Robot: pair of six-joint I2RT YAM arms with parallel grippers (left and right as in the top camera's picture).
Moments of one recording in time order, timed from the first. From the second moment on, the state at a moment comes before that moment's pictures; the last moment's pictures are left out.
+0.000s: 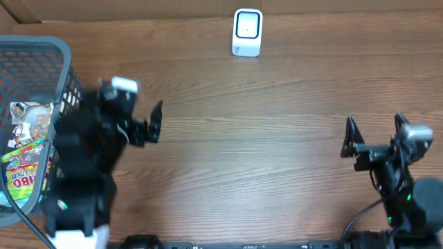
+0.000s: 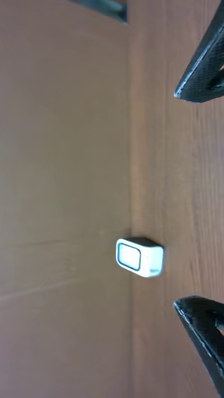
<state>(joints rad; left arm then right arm) 0.01 0.90 1.13 -0.69 0.11 0.23 0.00 0.40 0.61 -0.28 -0.09 0.07</state>
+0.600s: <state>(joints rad) 0.02 1.36 1.74 -1.10 0.35 0.16 0.00 1.11 1.17 -0.47 -0.62 0.07</state>
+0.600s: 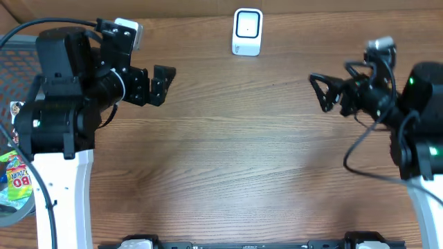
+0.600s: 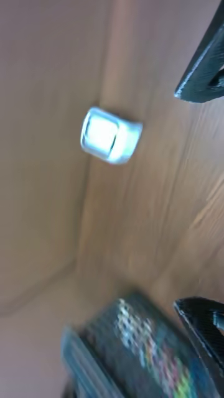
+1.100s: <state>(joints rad) 0.23 1.51 1.75 -1.13 -0.02 -0.34 0.02 1.44 1.18 -0.22 -0.88 0.33</state>
